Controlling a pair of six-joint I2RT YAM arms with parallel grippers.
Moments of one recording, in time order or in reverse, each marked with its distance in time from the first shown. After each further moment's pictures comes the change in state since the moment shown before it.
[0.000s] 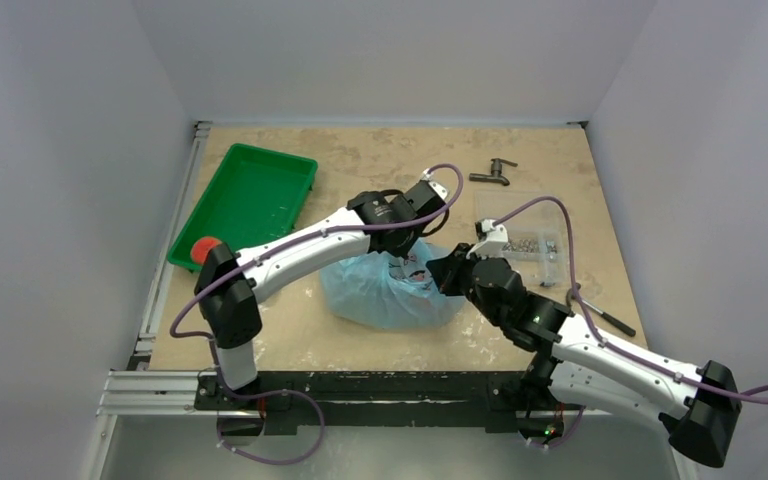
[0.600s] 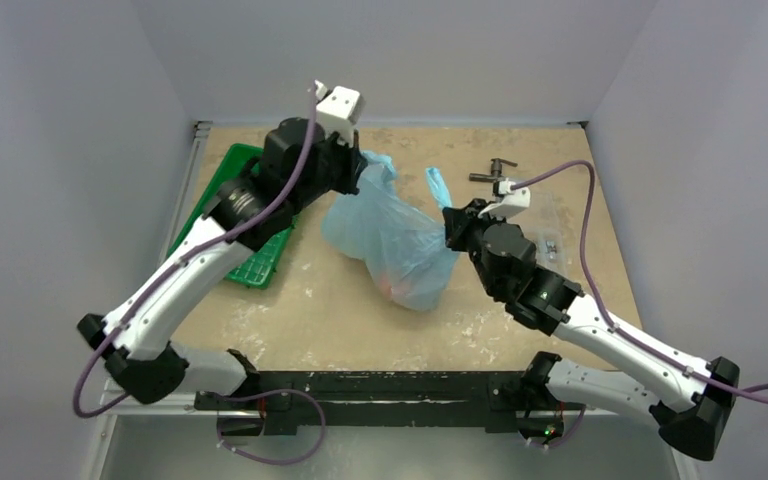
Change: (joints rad) left arm 0.243 -0.398 0.060 0.271 0.131 0.081; right arm -0.042 0.111 0.304 -0.003 0.279 -0.183
